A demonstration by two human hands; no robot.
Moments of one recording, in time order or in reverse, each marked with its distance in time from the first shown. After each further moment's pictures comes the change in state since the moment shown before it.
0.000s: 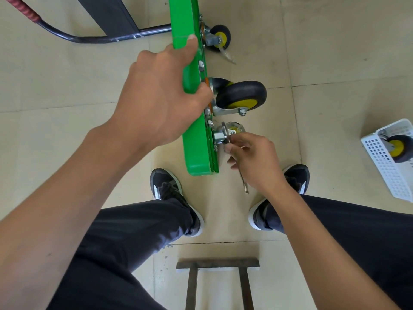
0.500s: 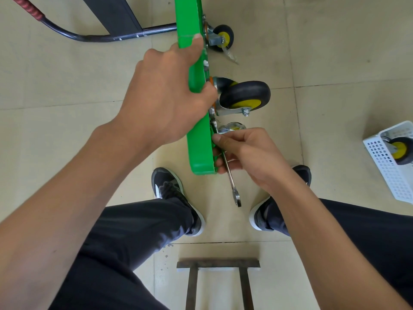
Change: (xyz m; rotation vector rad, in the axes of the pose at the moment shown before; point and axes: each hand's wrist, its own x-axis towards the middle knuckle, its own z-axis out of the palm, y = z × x) left_hand 0.000 0.002 0.000 0.022 0.001 0.001; right_hand -0.003 -0.044 -0.001 0.468 -0.268 0.251
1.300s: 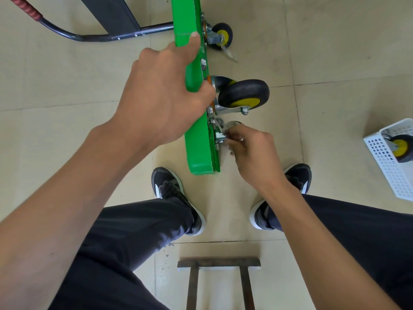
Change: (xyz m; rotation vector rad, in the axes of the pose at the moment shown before) left_hand -0.001 0.000 0.000 -0.054 0.007 -0.015; right_hand 0.015 0.031 -0.014 -0.792 0.324 -0.416
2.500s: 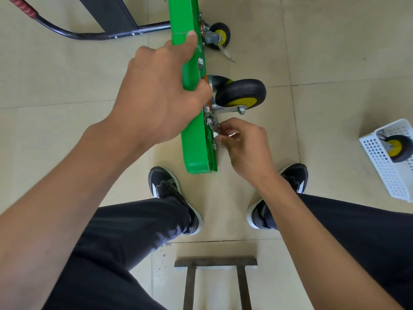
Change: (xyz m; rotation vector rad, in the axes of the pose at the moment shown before) left_hand 0.001 -0.002 0.002 -0.008 -0.003 -0.005; right_hand 0.011 -0.006 0.004 0.152 0.019 0.034
